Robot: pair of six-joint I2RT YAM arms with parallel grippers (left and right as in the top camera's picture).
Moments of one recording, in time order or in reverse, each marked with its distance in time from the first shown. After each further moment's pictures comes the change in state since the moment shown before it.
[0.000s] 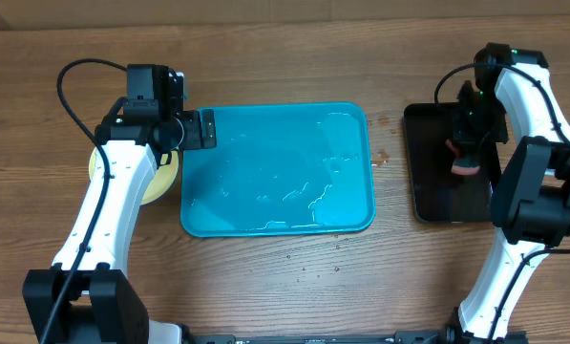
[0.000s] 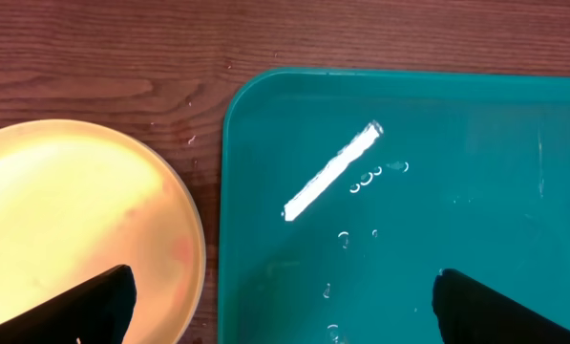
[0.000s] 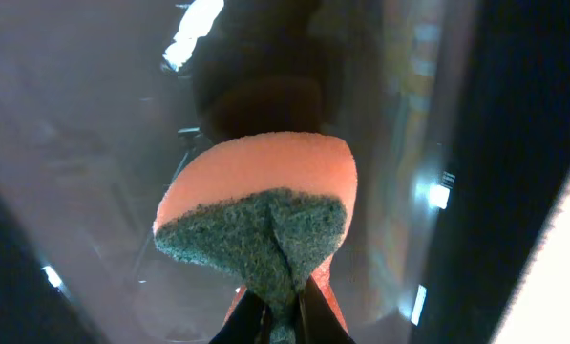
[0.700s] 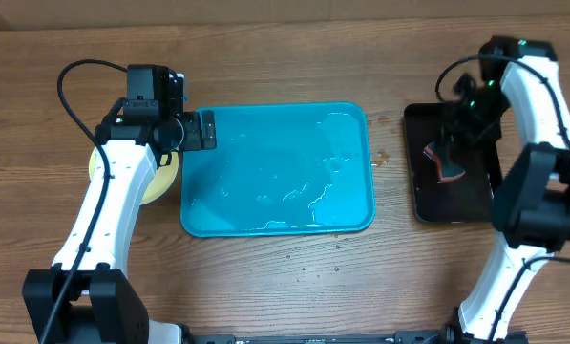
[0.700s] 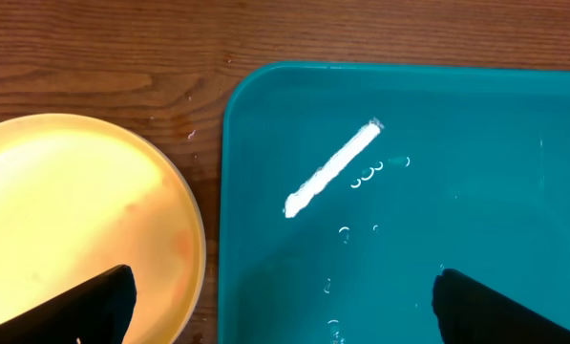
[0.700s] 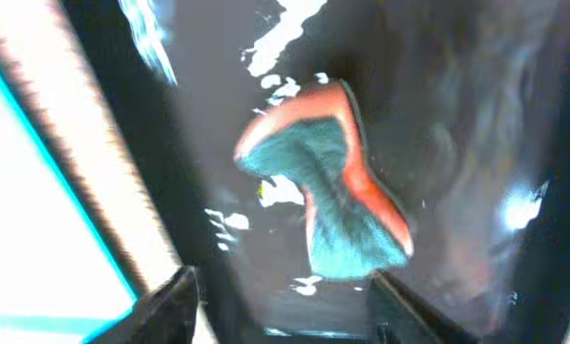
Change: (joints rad) left arm 0.000 0.000 0.000 -0.011 0.000 0.000; right arm 0.005 -0.042 0.087 -0.117 -0.223 0.045
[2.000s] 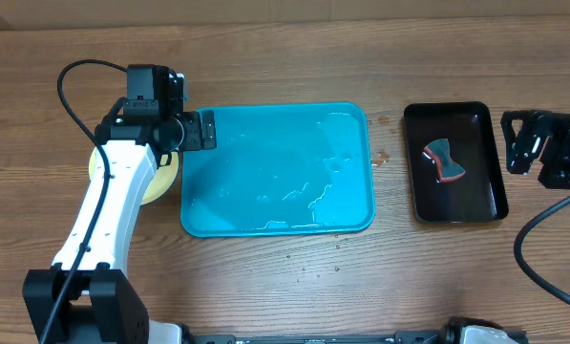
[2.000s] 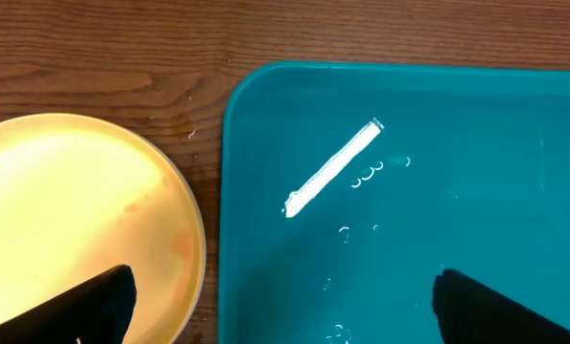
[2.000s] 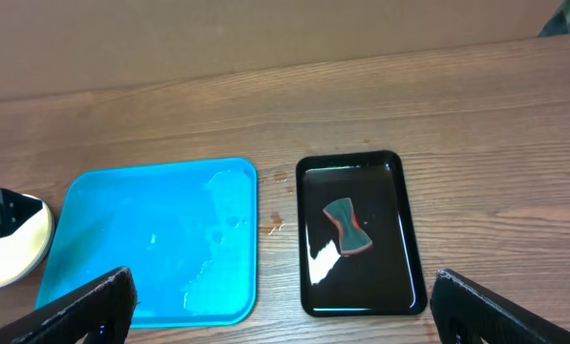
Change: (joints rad) left arm 0.000 0.000 0.000 0.000 0.000 0.000; right arm 0.013 -0.859 0.330 -0.203 -0.036 0.035
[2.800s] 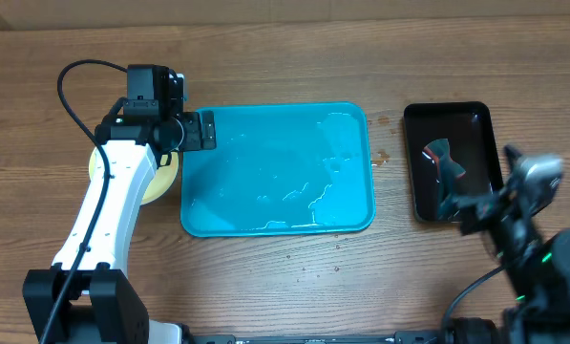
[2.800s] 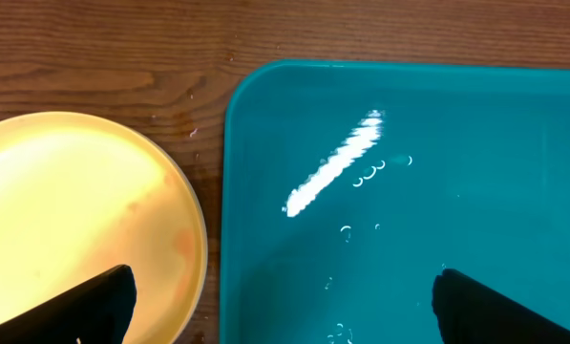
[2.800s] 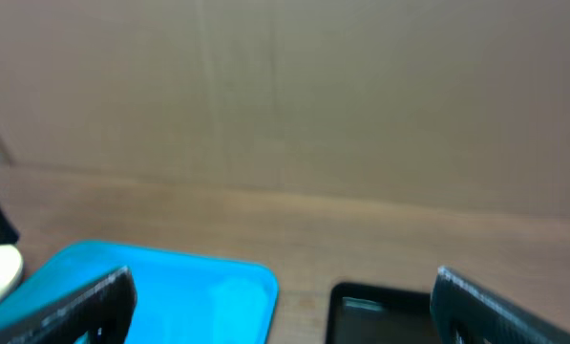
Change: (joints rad) left arm 0.000 0.000 0.000 -0.002 -0.004 0.000; right arm 0.098 -0.869 -1.581 1.324 -0.089 0.001
